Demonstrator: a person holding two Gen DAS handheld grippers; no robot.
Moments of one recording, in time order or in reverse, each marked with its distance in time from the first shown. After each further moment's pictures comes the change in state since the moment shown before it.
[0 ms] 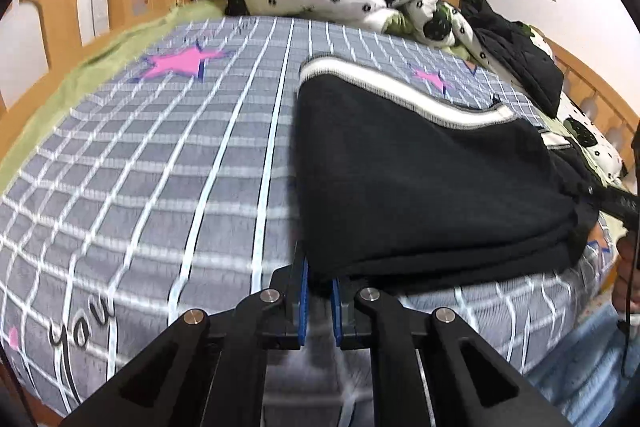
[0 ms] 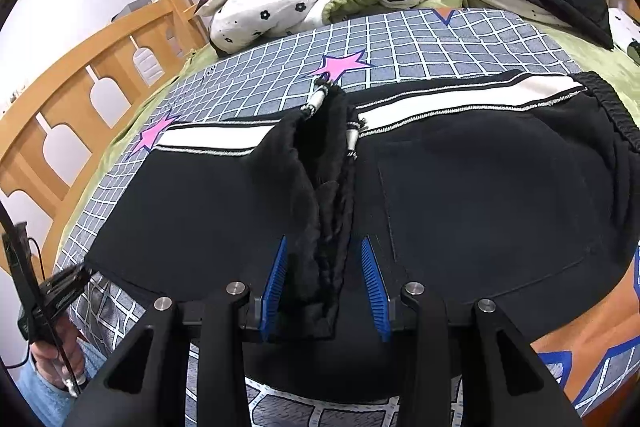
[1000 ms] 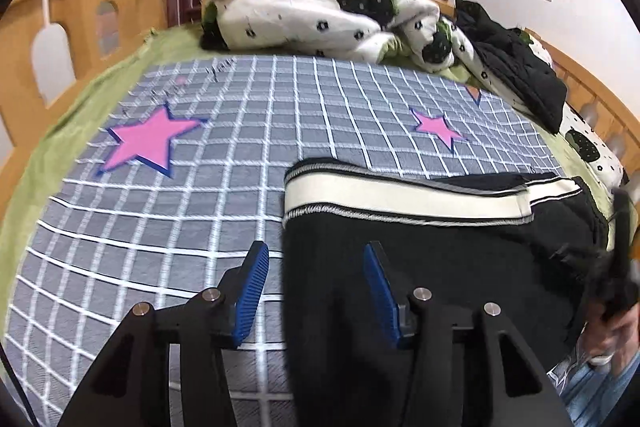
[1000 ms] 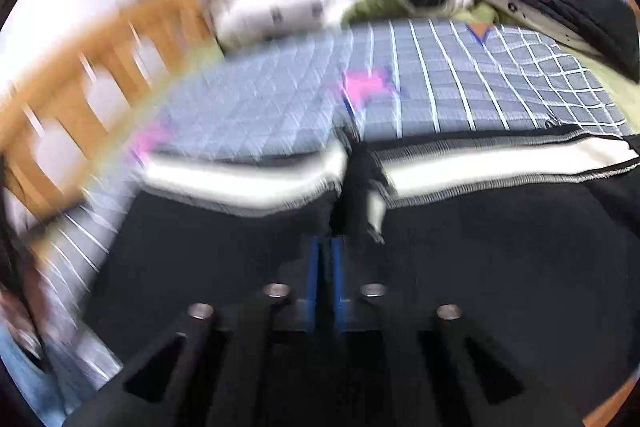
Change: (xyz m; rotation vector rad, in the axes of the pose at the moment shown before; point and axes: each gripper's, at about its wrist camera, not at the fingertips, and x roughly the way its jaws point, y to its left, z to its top) left arm 0.043 -0.017 0.125 0.068 -0.019 -0.009; right arm 0.074 0.014 0.054 -0.099 0.080 -0.106
